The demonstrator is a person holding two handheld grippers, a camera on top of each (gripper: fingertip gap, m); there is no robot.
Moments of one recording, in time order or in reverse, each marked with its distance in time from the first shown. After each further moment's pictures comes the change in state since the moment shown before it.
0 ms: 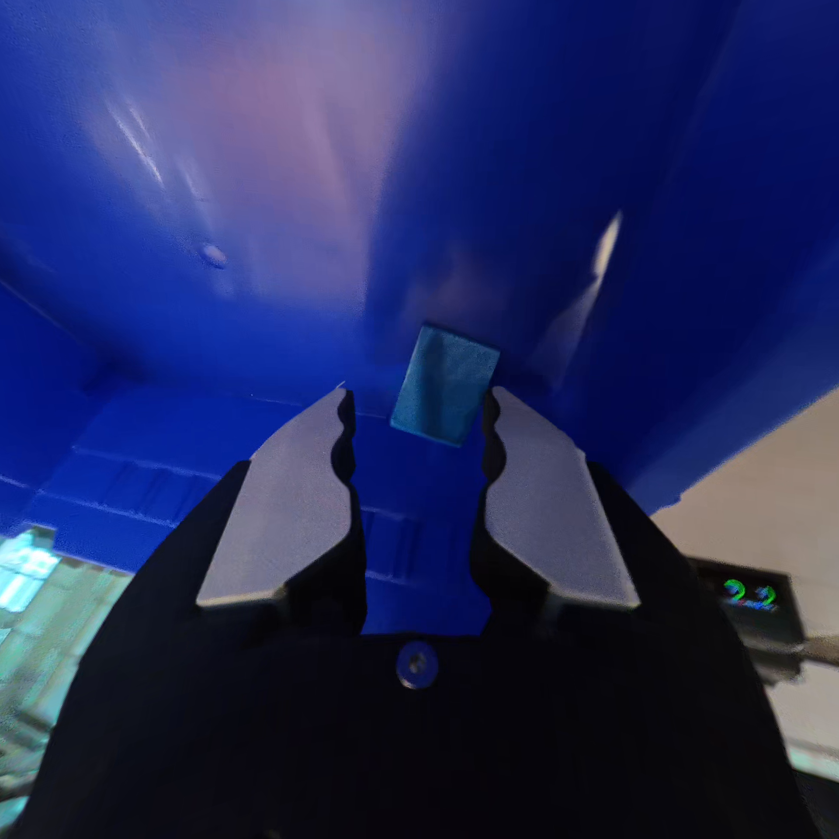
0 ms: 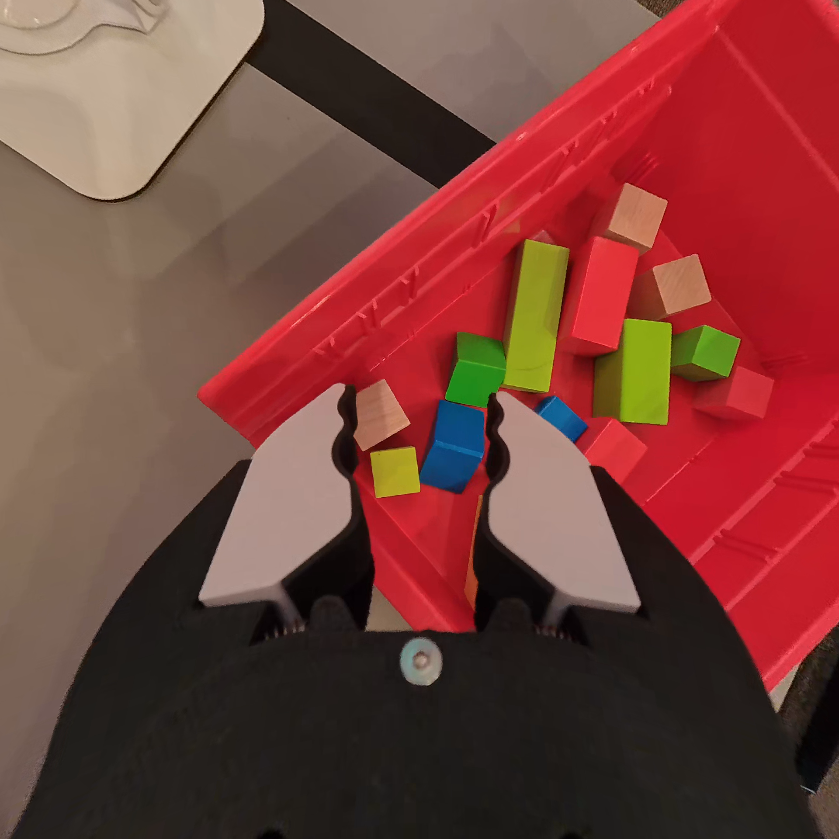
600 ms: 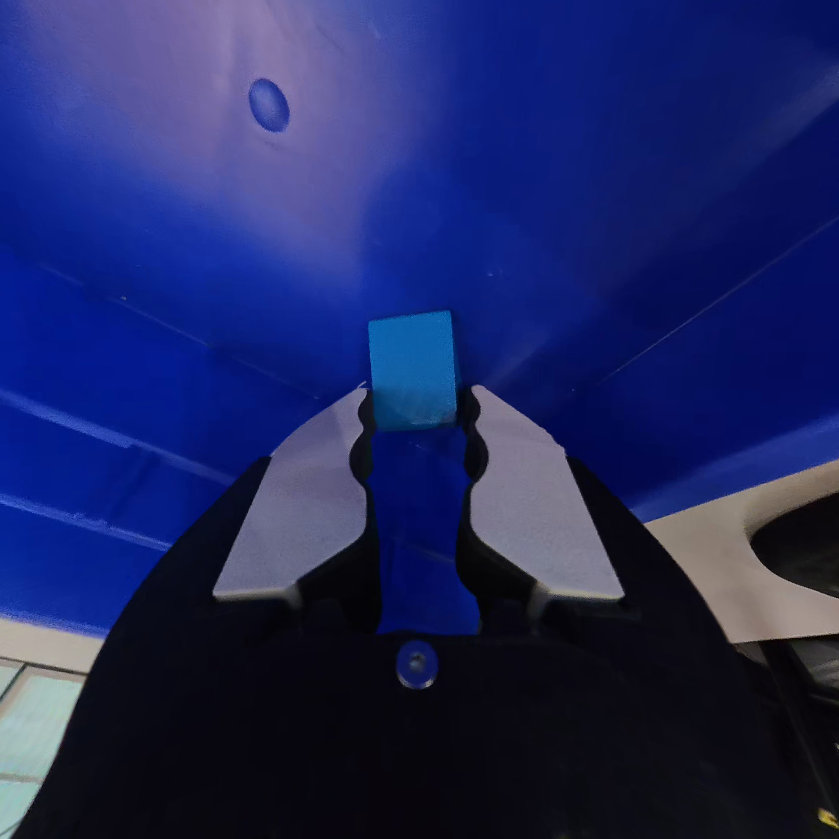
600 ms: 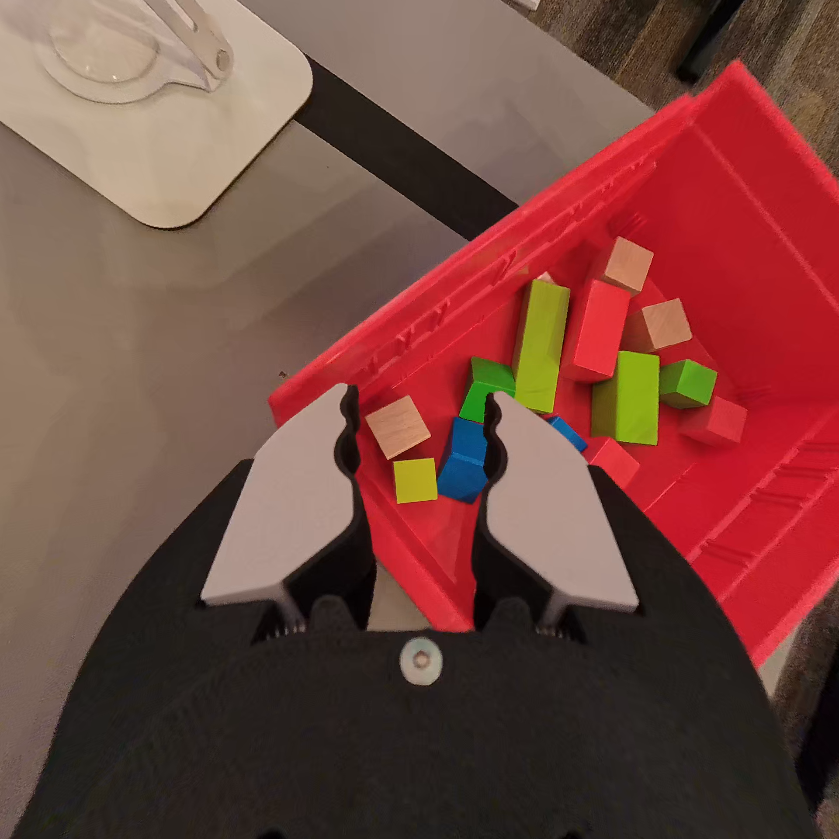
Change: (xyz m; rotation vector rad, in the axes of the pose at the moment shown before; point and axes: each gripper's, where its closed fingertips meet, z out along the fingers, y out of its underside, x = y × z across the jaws) left arm 0.011 0.000 0.003 0.061 0.309 -0.569; right arm -0.016 -0.015 -0.020 0.081 0.020 -0.054
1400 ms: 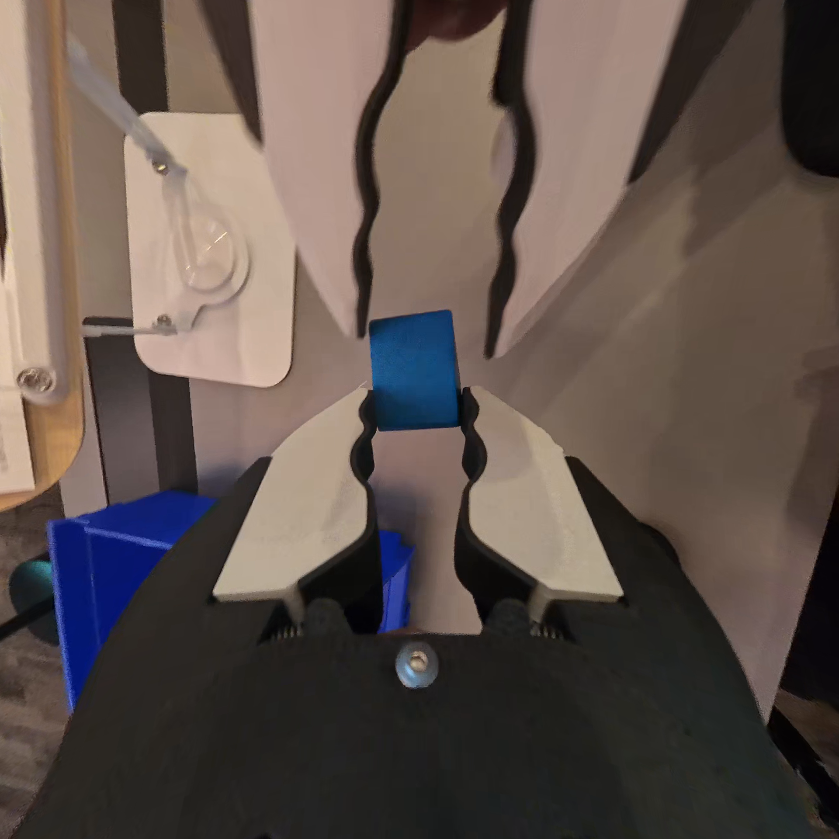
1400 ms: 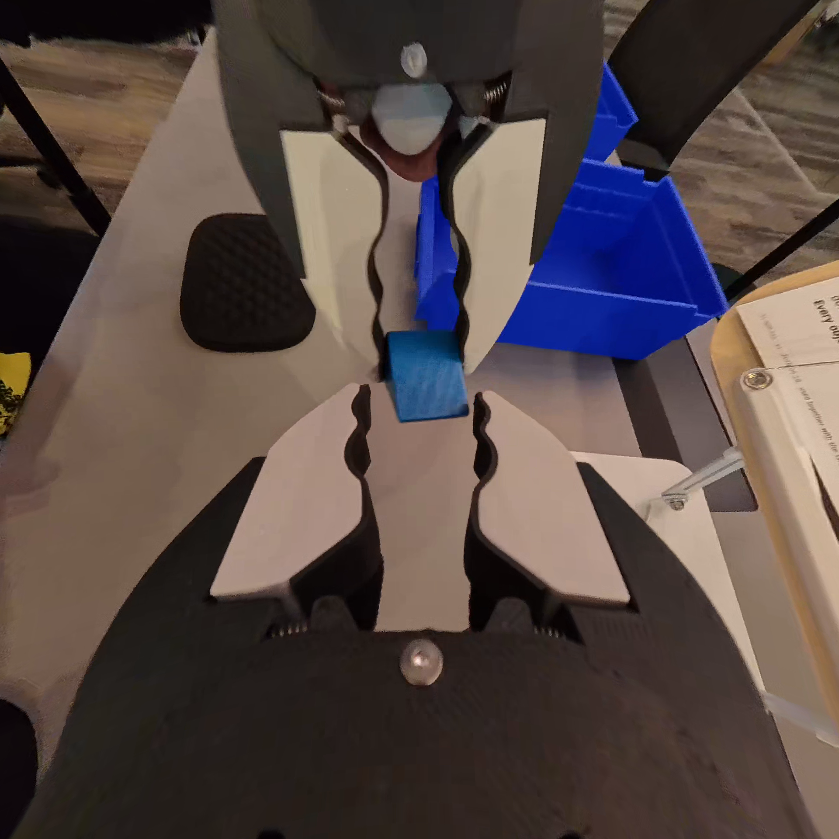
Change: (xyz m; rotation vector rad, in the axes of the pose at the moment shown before) left arm 0.210 -0.171 -0.246 0.699 -0.004 0.442; right arm -0.367 -0.151 -0.052 0.447 -0.724 -0.668
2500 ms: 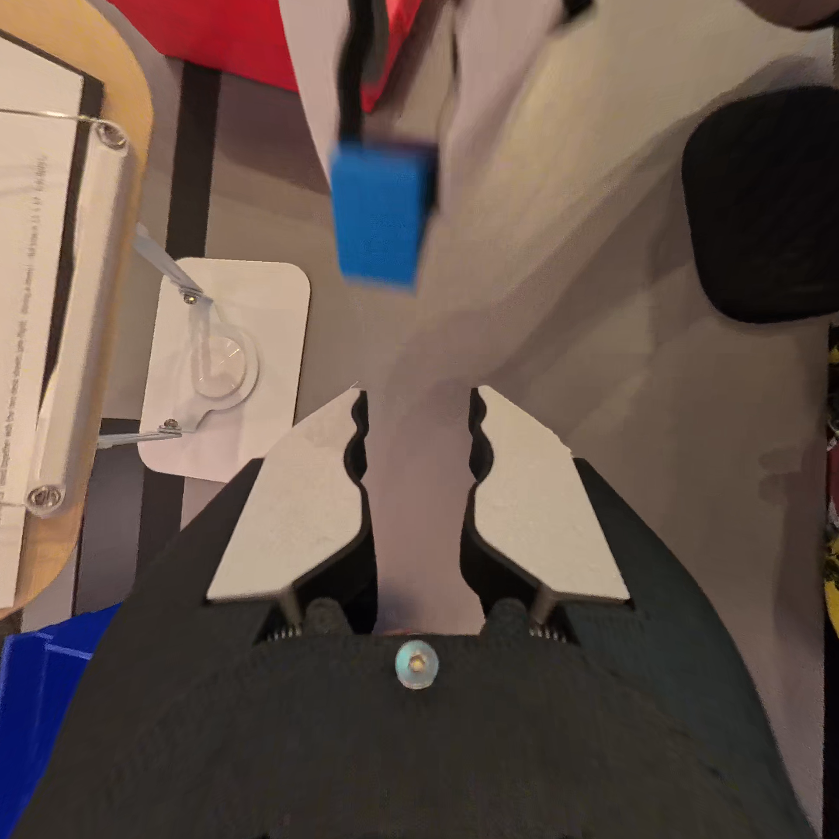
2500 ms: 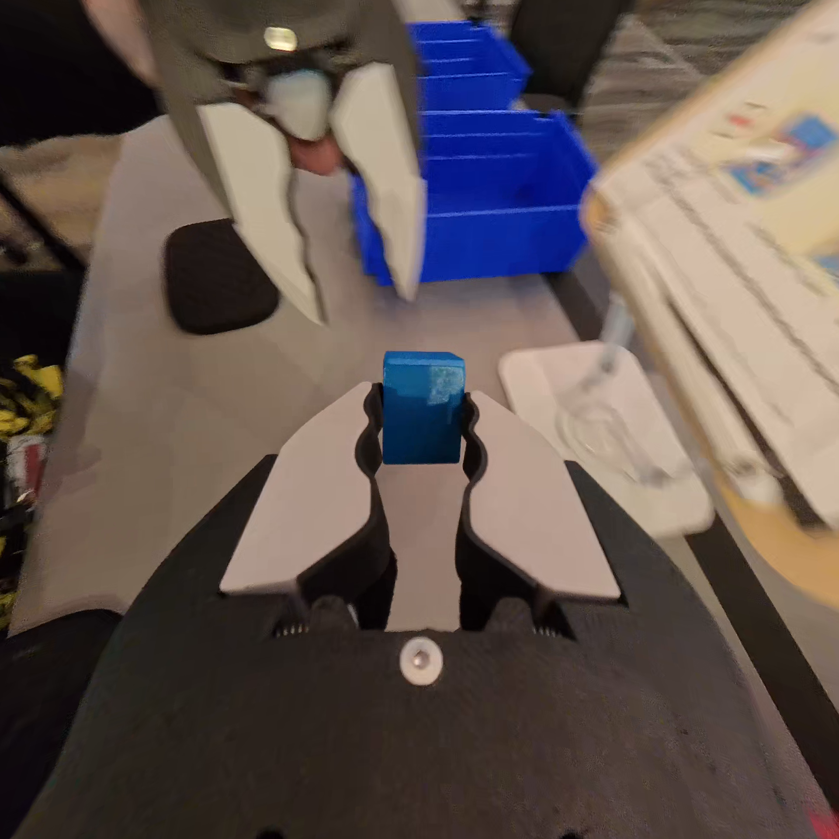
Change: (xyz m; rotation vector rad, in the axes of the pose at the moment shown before) left arm 0.004 -0.055 0.005 0.239 0.014 -0.026; right arm 0.031 0.044 -0.111 0.018 0.166 0.211
